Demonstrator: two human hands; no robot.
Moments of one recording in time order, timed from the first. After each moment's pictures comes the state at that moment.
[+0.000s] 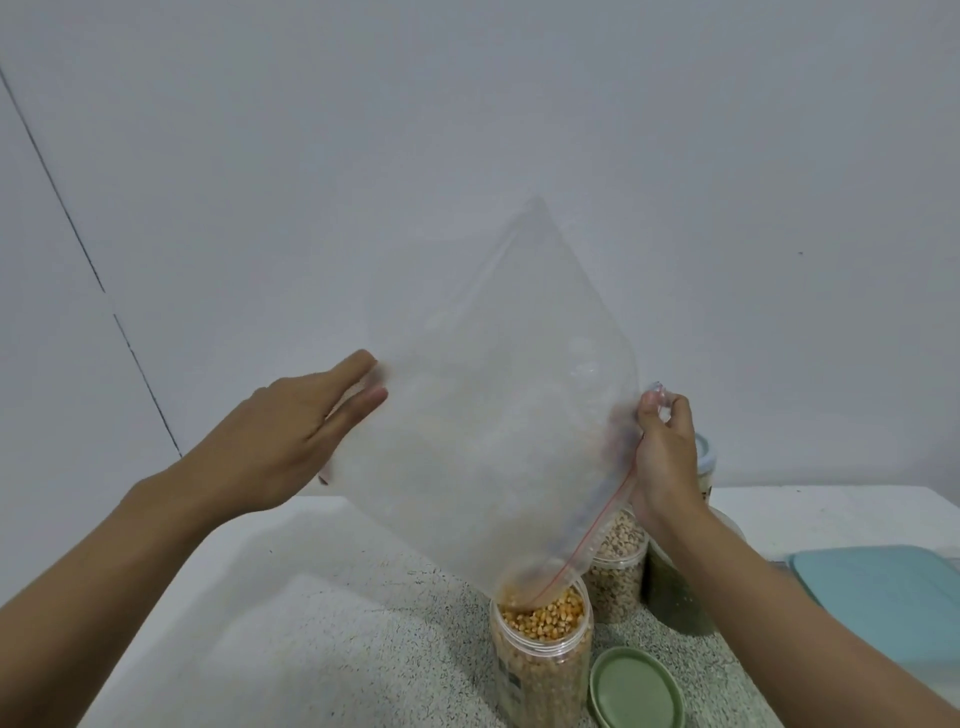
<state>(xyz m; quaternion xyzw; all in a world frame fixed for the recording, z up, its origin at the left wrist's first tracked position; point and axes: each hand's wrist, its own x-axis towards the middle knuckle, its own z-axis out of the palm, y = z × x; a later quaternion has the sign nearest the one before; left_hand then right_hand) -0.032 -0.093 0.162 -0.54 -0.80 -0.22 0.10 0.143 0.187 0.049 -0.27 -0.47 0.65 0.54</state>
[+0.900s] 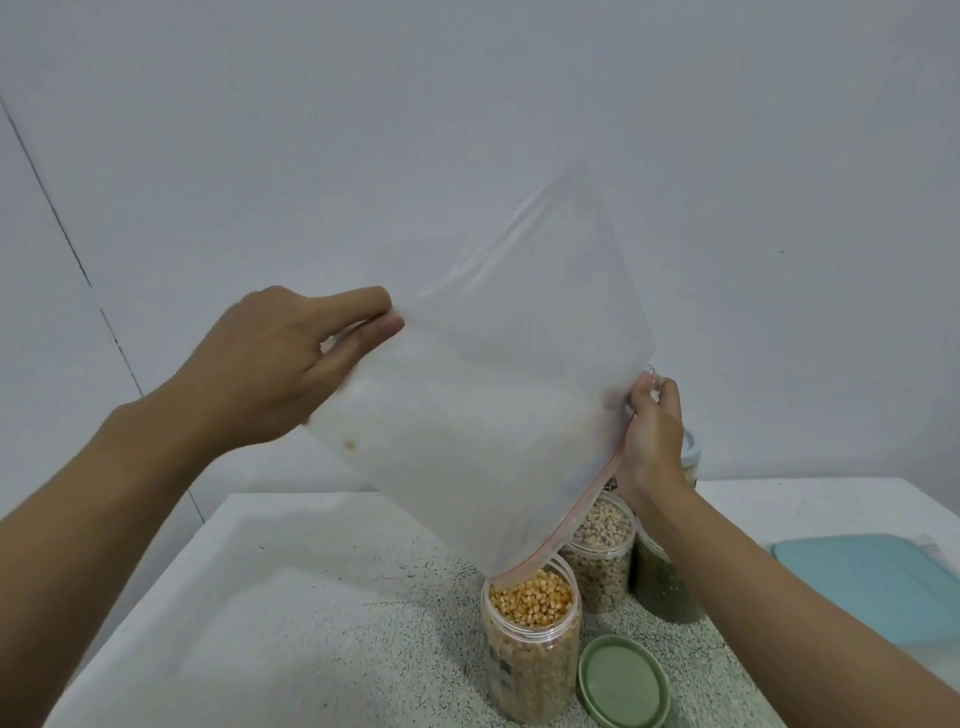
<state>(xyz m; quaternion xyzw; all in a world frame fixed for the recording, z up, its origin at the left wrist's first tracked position) -0.015 -0.085 0.211 -0.62 -0.71 -0.19 0.27 0.141 0.187 0.062 -0.26 -0.42 0.67 0.55</state>
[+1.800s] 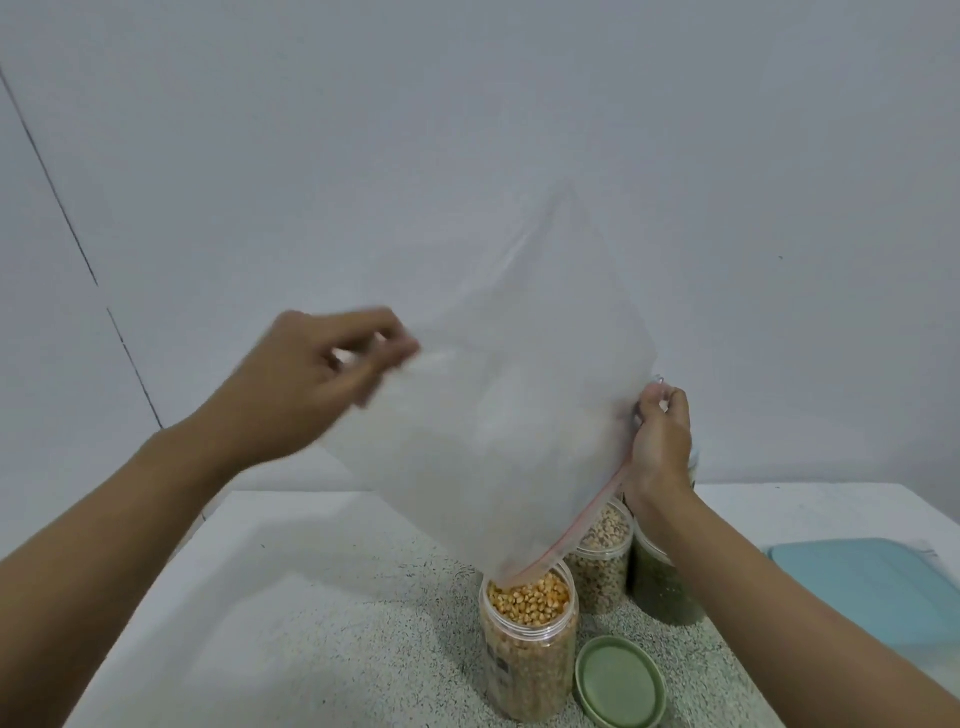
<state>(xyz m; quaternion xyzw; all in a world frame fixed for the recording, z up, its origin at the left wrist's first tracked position) -0.005 -0.079 0.192 -0.64 -0.66 -0.36 0.15 0.148 0.187 0.057 -0.28 -0.43 0.65 0.56</state>
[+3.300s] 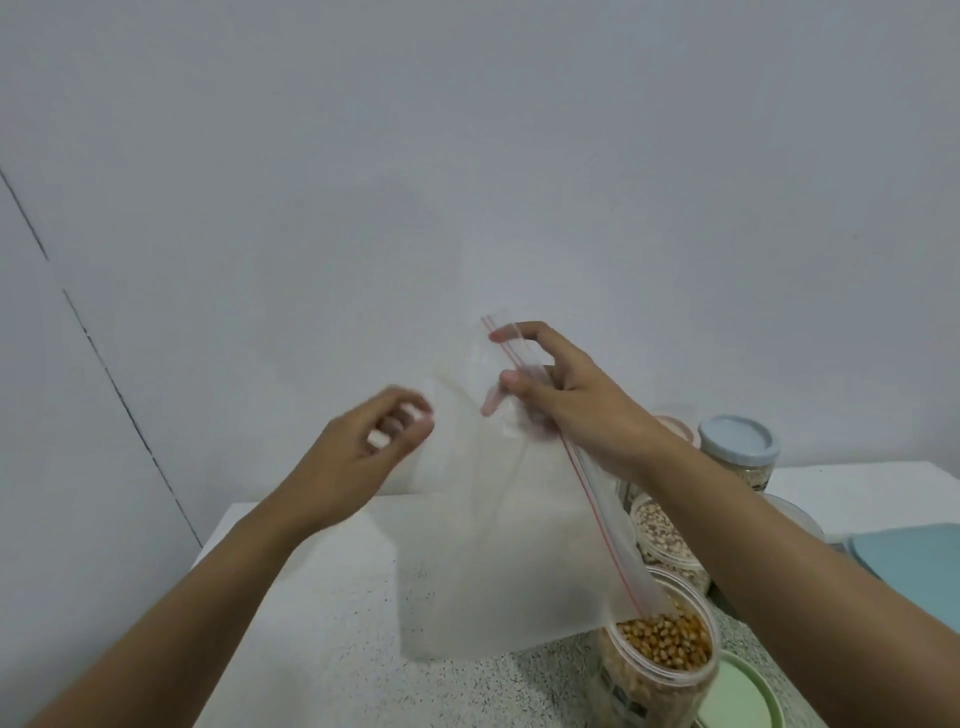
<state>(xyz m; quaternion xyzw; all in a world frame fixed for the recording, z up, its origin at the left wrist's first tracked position) -0.155 -0.068 0.082 -0.56 -0.70 -0.43 -0.09 0.040 0.098 0.121 -0.08 -0.78 0.55 0.27</state>
